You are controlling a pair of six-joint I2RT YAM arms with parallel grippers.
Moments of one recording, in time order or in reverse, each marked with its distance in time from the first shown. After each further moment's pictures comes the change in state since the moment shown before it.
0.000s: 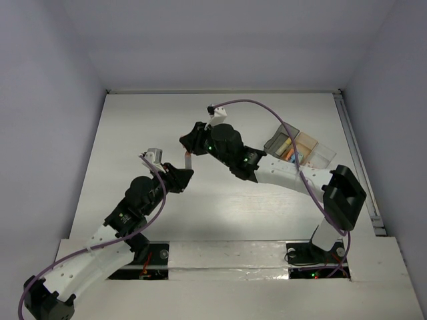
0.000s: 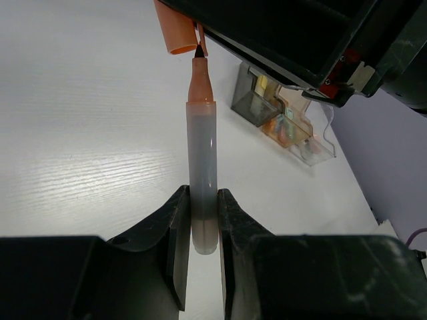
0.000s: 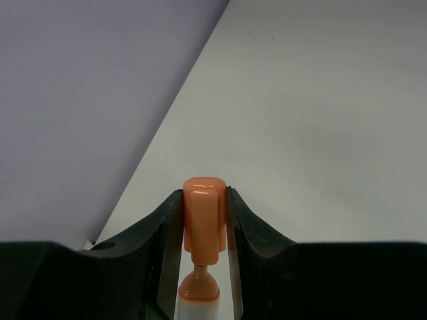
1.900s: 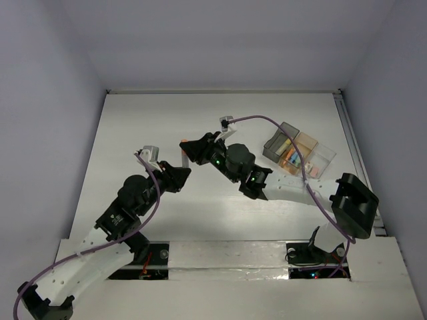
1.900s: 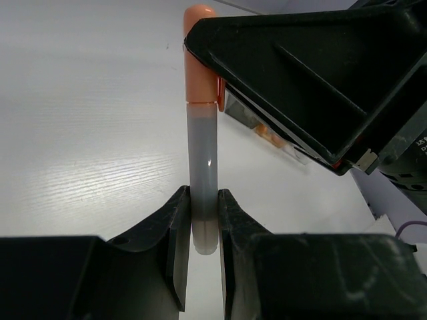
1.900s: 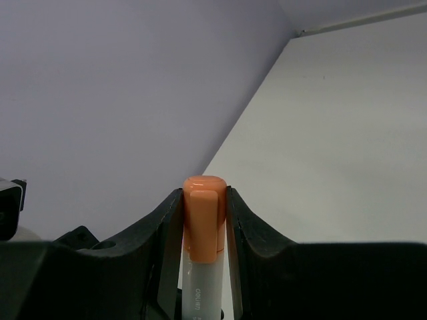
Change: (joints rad) left arm -0.015 -0.042 0.113 -0.142 -0.027 0.029; right arm 0.078 -0.109 -0.268 0.388 0.033 0.047
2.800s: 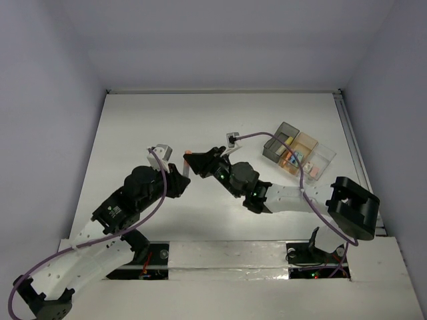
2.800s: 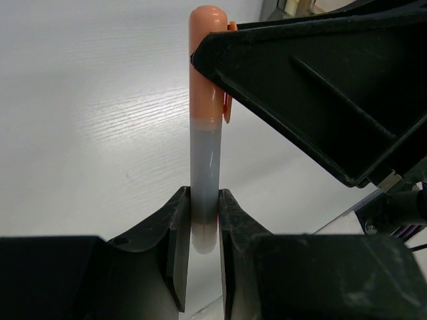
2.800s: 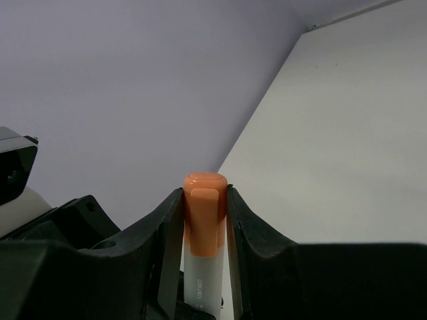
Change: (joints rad) left arm -0.020 0.100 0.177 -0.321 0.057 0.108; right arm 0.067 -0.025 -0.190 0.210 0.066 0.078
